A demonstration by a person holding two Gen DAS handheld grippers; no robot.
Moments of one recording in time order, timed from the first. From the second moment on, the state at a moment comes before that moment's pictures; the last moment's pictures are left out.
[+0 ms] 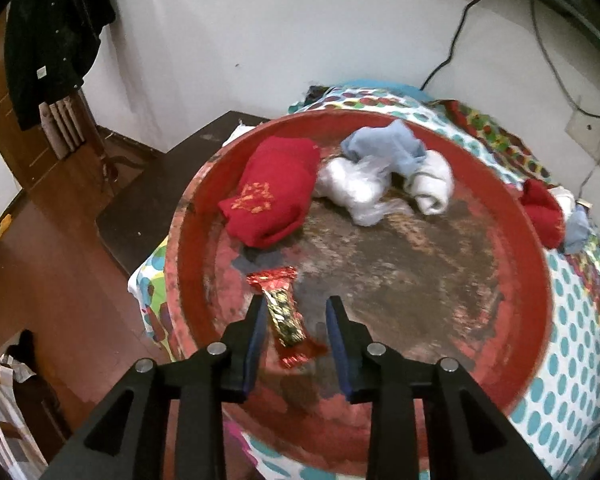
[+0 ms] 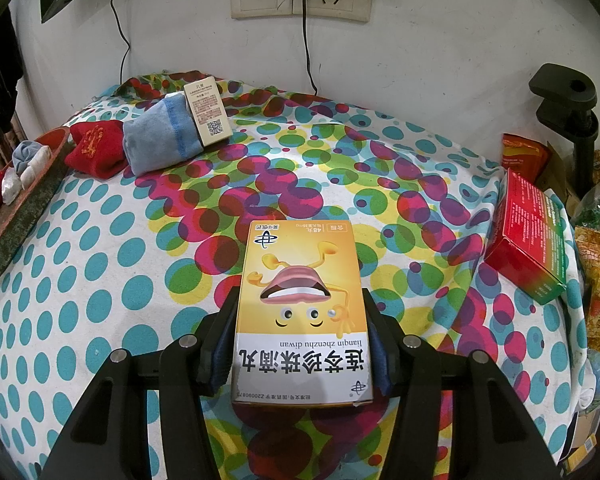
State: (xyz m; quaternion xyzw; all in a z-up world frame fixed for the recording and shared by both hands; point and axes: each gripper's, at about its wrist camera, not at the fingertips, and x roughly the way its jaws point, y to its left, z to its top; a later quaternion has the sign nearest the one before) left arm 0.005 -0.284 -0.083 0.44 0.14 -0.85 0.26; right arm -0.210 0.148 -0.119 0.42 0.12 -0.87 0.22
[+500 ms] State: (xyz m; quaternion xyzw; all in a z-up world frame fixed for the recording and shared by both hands) left arm 0.009 -0.206 -0.056 0.44 0.10 -0.88 0.17; right arm -0.210 0.148 -0.119 0.42 0.12 -0.87 0.22
